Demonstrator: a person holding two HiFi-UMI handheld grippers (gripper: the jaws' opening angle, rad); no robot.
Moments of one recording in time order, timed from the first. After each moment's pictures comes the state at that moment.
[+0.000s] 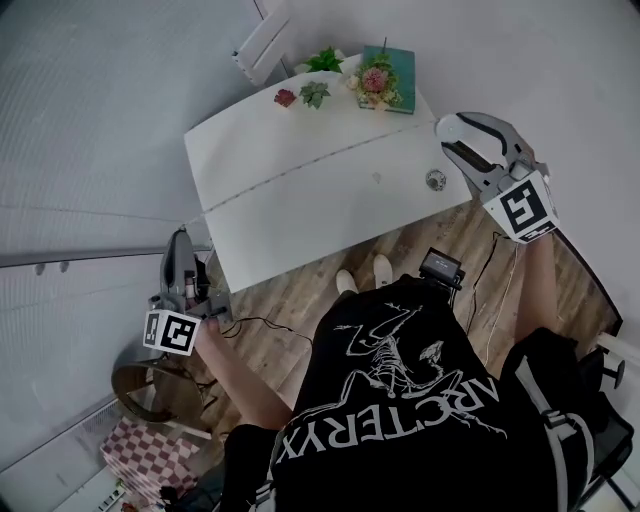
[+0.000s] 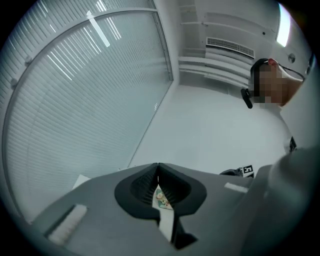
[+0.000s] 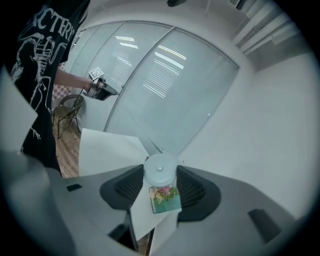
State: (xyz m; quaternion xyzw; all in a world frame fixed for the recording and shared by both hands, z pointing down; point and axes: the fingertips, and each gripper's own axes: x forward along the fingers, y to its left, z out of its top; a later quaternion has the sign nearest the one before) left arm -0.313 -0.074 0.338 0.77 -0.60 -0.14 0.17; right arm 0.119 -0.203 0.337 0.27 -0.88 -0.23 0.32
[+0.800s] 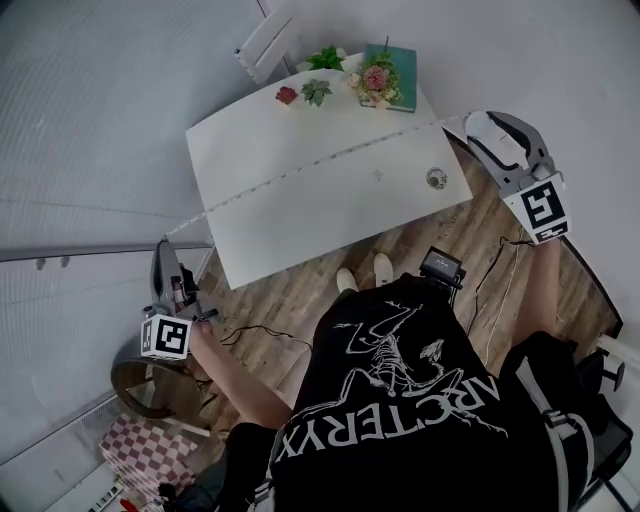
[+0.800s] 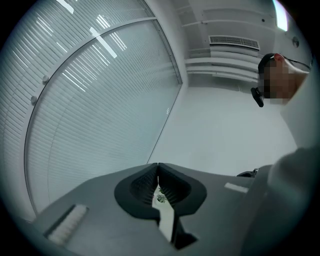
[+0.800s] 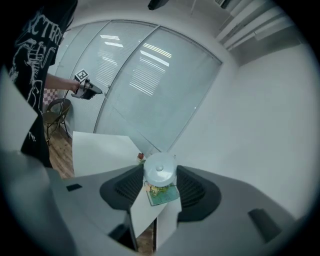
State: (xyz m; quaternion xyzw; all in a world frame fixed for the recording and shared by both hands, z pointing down) left arm -0.357 -0.047 0.342 0.71 -0.67 -0.14 0.16; right arm 0.167 -0.209 0.331 0.34 -0.87 -0.20 0.30
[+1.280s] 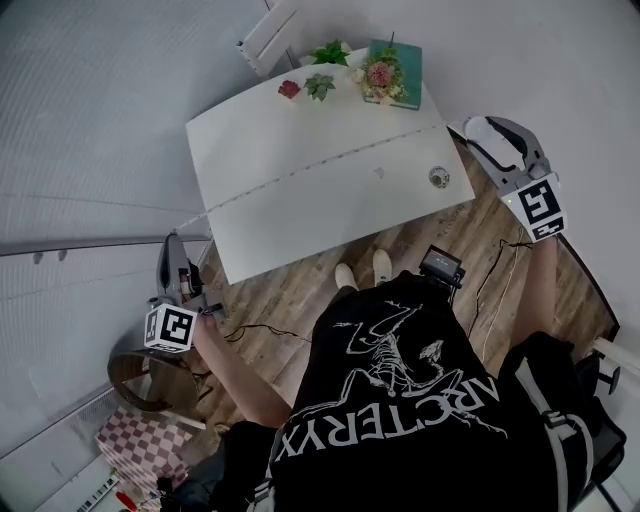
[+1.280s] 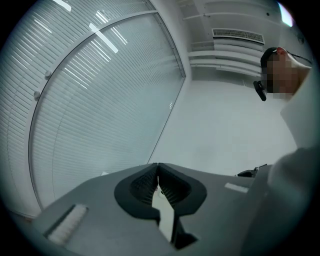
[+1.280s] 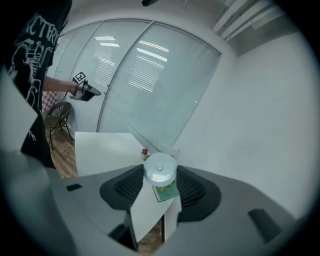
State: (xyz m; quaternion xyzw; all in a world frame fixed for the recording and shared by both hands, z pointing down) left arm -0.353 -0.052 0.368 0.70 -0.68 -0.11 0.18; right arm 0.170 -0.217 0.361 0.33 -0.88 -0.16 0.31
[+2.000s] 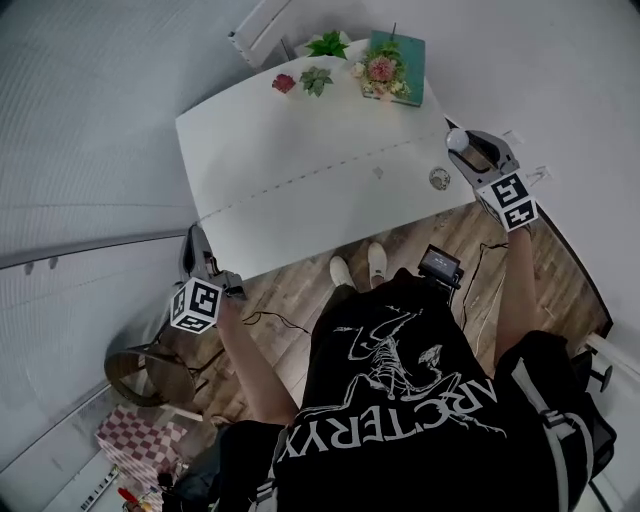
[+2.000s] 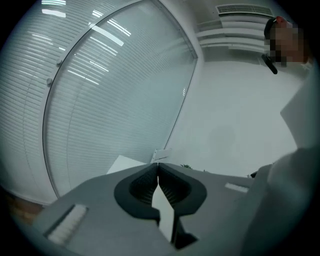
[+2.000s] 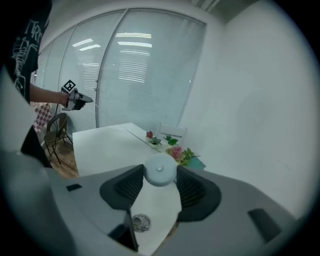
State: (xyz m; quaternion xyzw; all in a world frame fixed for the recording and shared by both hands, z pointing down) left arm -0.352 -0.087 0.476 0.64 -0.73 -0.06 0.23; right arm 0.169 -0.251 0.479 0.33 -0.88 -0.03 0.34
